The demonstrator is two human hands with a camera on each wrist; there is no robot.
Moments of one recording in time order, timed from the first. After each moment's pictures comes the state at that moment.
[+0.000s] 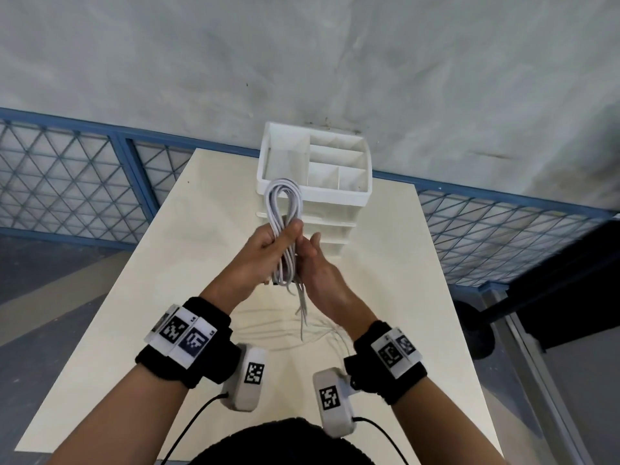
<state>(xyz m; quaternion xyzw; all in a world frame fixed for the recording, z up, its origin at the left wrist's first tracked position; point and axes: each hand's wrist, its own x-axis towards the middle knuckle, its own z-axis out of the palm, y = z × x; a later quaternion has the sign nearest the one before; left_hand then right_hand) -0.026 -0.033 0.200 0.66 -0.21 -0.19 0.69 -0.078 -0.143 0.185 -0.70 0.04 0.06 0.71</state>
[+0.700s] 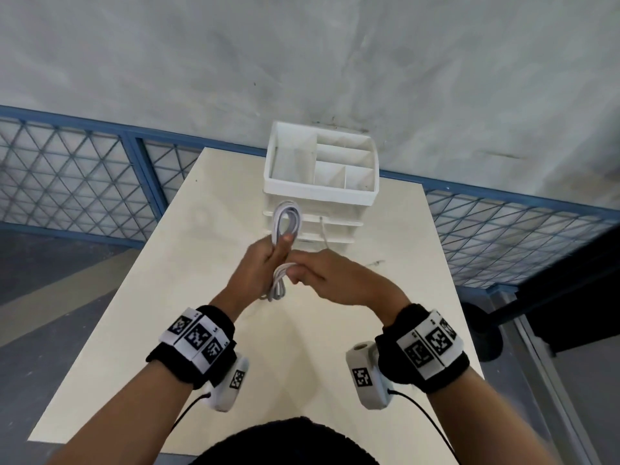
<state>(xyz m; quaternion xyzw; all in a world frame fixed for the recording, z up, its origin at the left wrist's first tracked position) -0.013 -0.023 0.152 0.77 -0.22 -0.09 0.60 -0.076 -0.168 0.207 -0.93 -0.19 0.11 0.31</state>
